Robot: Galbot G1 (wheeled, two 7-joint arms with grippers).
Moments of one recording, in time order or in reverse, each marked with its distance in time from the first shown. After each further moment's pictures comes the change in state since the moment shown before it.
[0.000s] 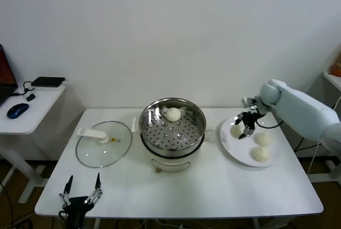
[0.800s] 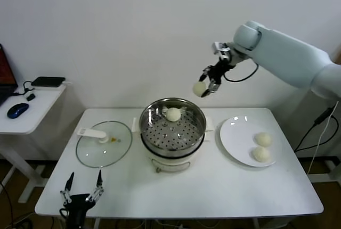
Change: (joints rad) left arm 0.005 -0.009 0.008 -0.034 0.025 0.002 -0.001; right arm 0.317 0.280 -0.198 0.022 0.389 -0.118 0.010
